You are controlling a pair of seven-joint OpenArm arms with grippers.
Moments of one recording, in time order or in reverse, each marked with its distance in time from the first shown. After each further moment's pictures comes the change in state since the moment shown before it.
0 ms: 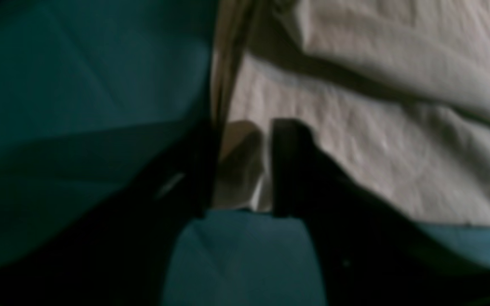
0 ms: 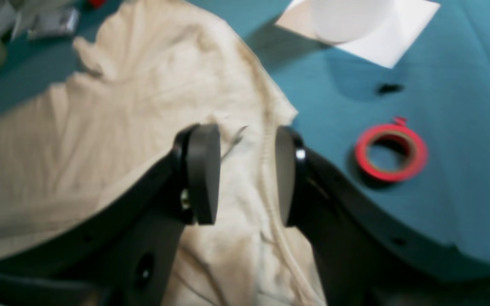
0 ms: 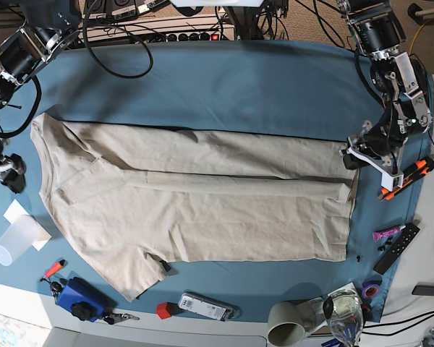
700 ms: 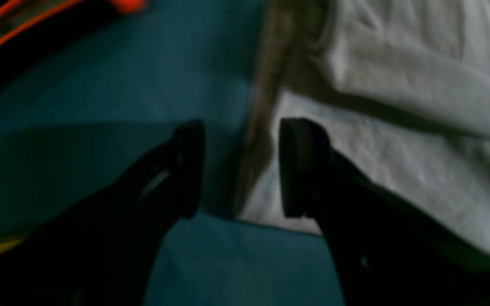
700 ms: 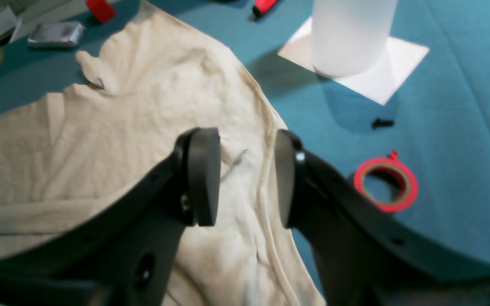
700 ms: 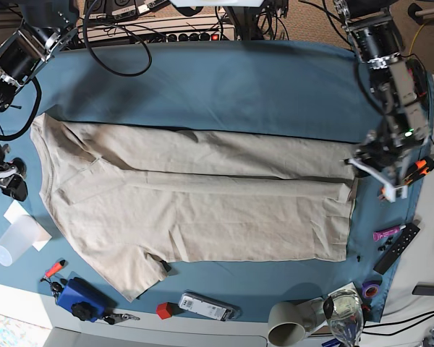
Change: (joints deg) left arm -2.8 0.0 0.0 2.8 8.5 3.7 -1.1; right arm -0.3 1.0 -7.1 0.1 -1.4 1.6 7.2
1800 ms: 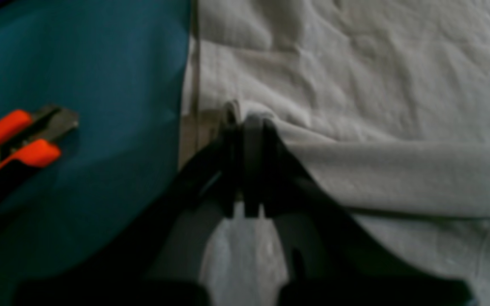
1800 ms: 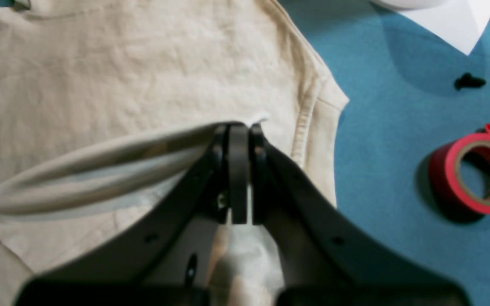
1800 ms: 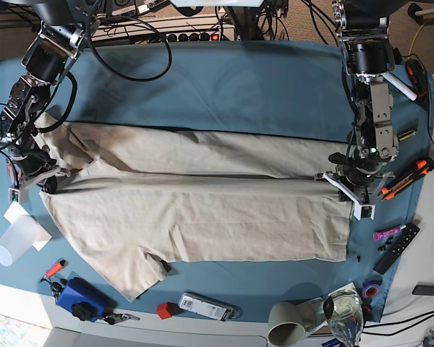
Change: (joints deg) left arm -5.0 0.1 14.8 -12.2 11.5 2.5 -22.7; right arm -0.5 -7.3 -10.5 -4.9 -21.8 -5.0 17.4
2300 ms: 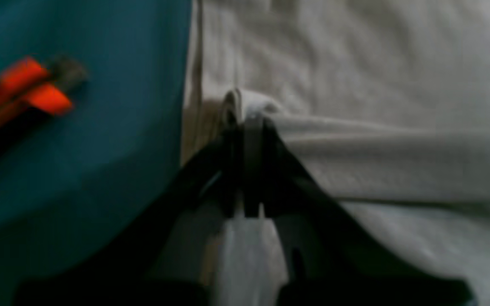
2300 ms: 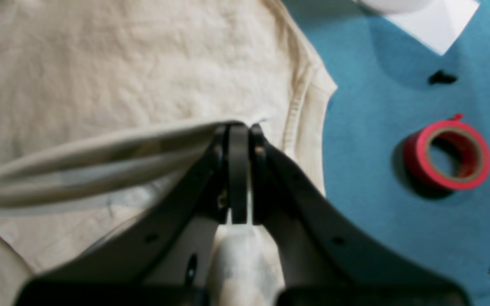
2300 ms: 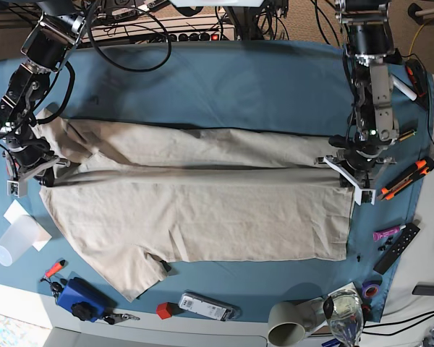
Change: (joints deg) left arm 4.9 -0.1 0.0 3.7 -0.2 0.0 -1.1; right arm -5.0 0.0 0.0 6.0 0.6 -1.0 -0.4
